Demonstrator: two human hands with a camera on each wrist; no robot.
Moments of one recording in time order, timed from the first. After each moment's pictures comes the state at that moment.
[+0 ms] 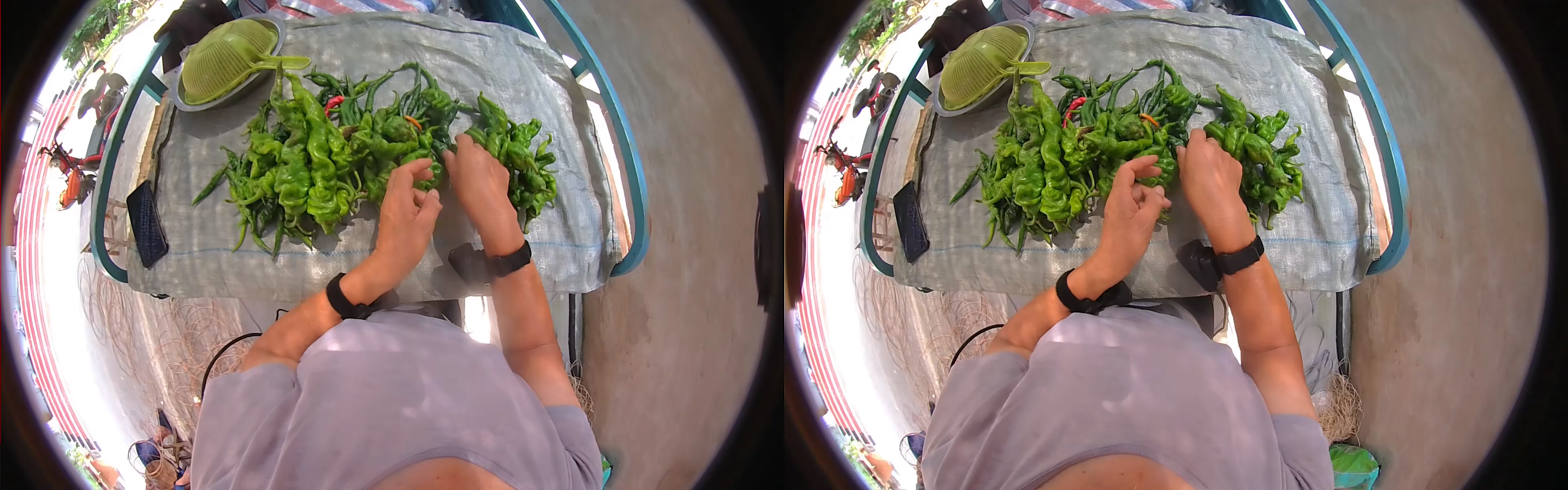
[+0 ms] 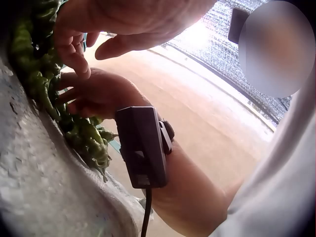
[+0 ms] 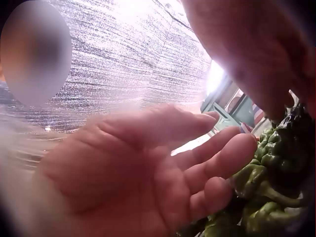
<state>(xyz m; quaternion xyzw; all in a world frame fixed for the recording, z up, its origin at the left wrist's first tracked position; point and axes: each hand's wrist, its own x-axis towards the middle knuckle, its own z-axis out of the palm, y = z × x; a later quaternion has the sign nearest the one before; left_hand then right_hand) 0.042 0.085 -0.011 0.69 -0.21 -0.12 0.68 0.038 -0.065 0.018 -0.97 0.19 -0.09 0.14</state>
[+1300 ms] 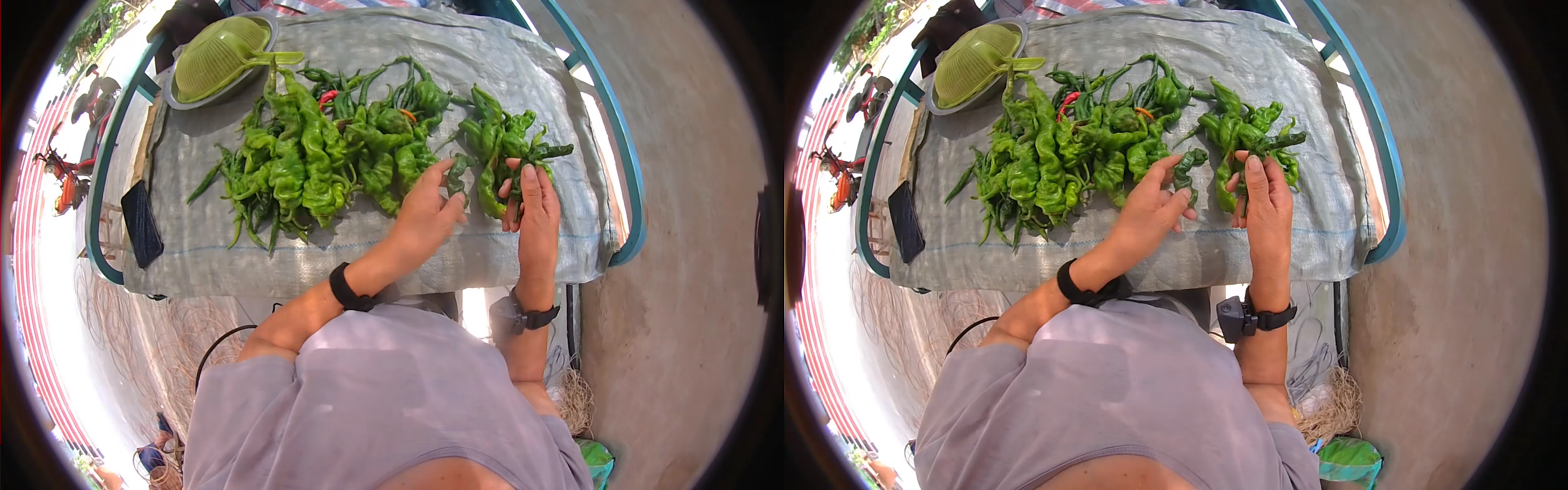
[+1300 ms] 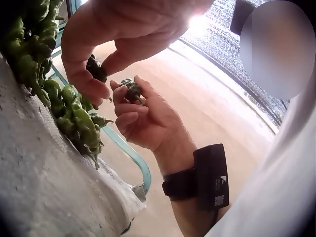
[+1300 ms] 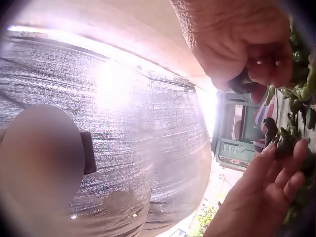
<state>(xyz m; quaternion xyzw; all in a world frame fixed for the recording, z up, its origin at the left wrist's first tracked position) 0.035 0.072 0.003 0.63 -0.21 -0.32 0.67 -0.052 -0.070 0.053 -0.65 0.27 -0.24 0.67</state>
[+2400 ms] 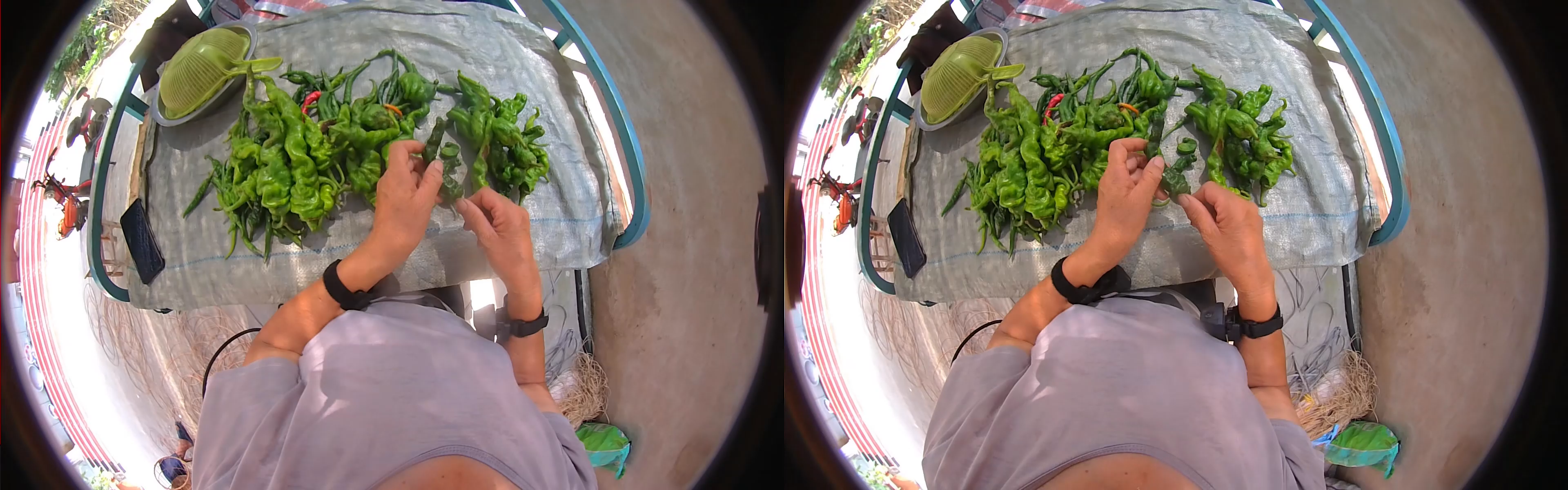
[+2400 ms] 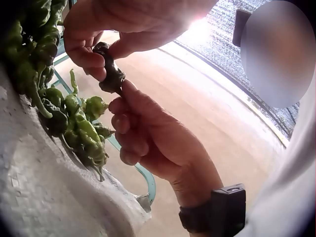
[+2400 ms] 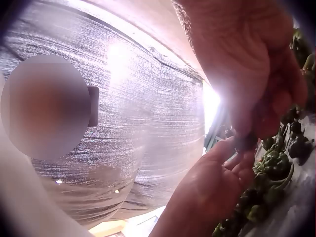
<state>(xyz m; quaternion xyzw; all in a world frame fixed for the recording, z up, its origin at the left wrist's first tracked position) 0.045 0.065 0.002 0.64 -0.18 -0.17 0.73 -0.071 -0.049 0.041 -0.85 0.25 -0.08 0.45</state>
